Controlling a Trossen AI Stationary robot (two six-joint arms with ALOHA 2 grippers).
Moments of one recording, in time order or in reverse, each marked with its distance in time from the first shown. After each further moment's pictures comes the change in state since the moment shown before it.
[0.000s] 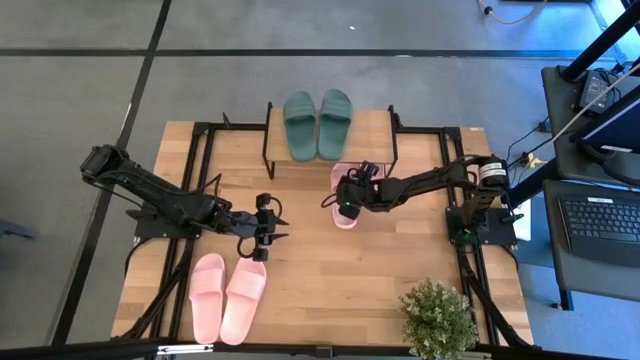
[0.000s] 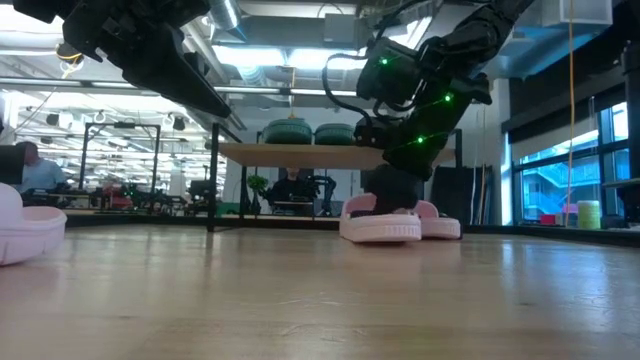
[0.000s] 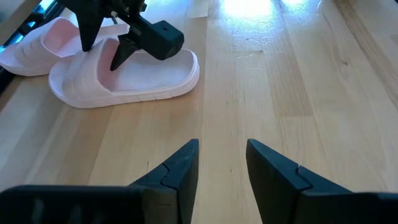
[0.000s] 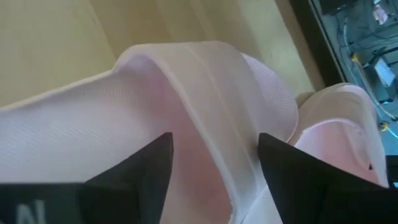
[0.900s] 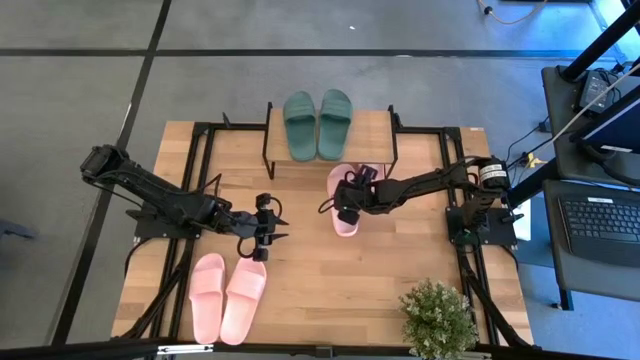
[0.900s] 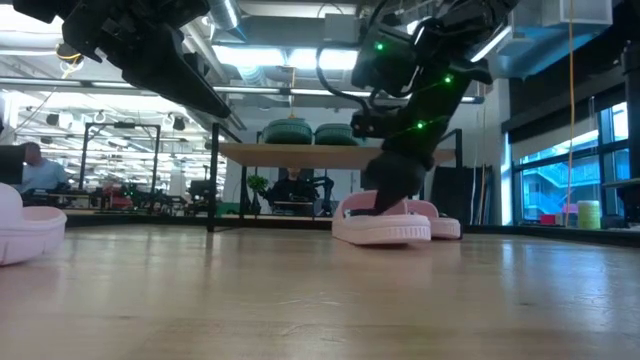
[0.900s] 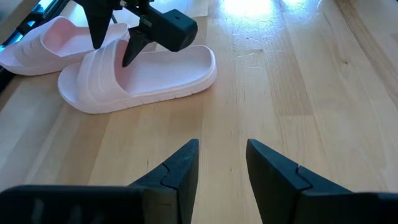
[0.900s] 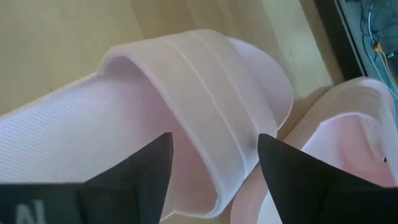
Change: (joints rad) left arm 0.000 0.000 0.000 -0.003 0.000 0.000; right arm 0.039 -0.002 0.079 -0.148 -0.044 0.073
